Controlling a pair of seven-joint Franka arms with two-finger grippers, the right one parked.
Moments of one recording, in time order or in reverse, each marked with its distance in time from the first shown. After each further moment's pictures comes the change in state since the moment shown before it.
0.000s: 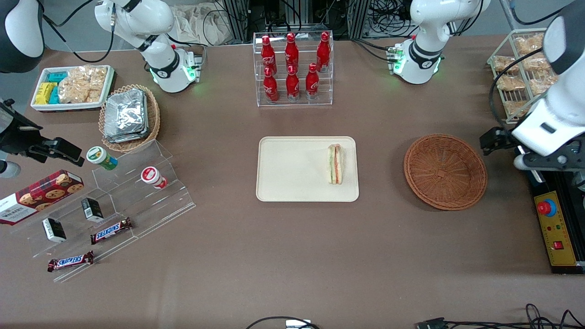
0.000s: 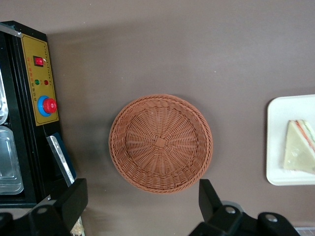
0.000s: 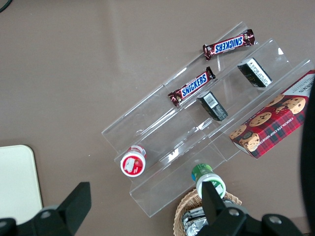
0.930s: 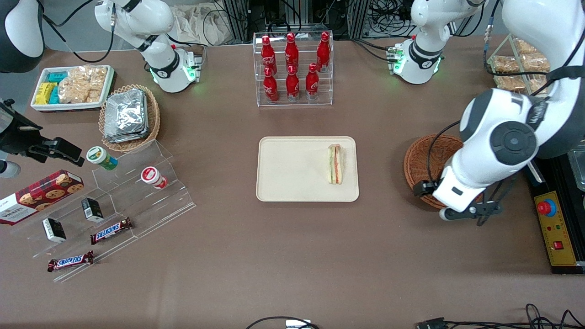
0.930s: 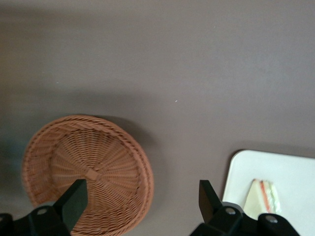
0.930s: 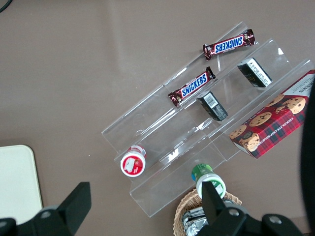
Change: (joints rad) arm 0.122 0.324 -0.372 0.004 0.164 0.202 -0.491
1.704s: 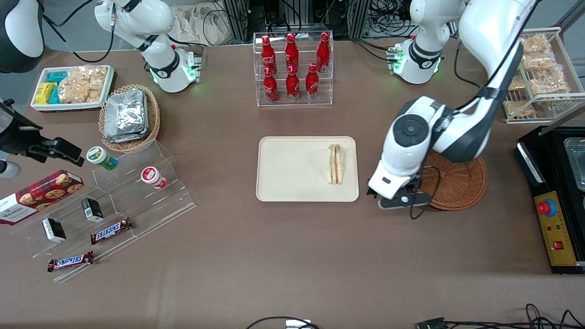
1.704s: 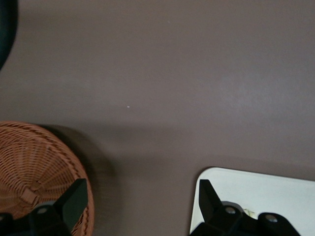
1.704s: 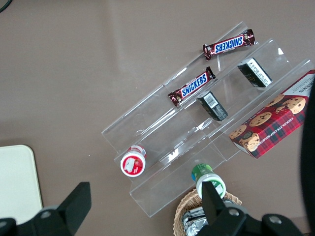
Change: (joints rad) arm -0.144 0.035 -0.016 -0.194 0.185 0.284 -0.337
